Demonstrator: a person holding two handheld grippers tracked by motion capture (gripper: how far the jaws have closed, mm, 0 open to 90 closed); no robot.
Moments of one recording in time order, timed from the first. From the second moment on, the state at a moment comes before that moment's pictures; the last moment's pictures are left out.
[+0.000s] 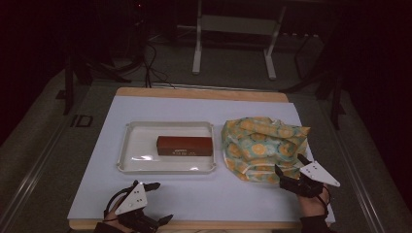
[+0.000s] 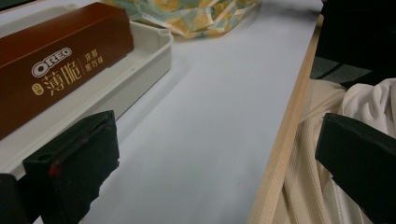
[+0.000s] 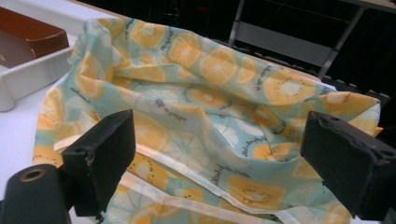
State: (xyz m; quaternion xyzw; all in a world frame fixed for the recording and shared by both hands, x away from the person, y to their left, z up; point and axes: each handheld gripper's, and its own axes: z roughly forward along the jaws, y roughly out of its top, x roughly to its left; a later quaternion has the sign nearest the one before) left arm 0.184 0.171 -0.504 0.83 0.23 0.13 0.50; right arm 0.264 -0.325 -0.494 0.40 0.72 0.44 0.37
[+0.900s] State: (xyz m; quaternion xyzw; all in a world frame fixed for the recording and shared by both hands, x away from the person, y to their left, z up) left arm 0.183 0.171 -0.504 0.83 0.23 0.12 0.50; right arm 0.265 -0.326 -0.495 0.40 0.70 0.46 0.37
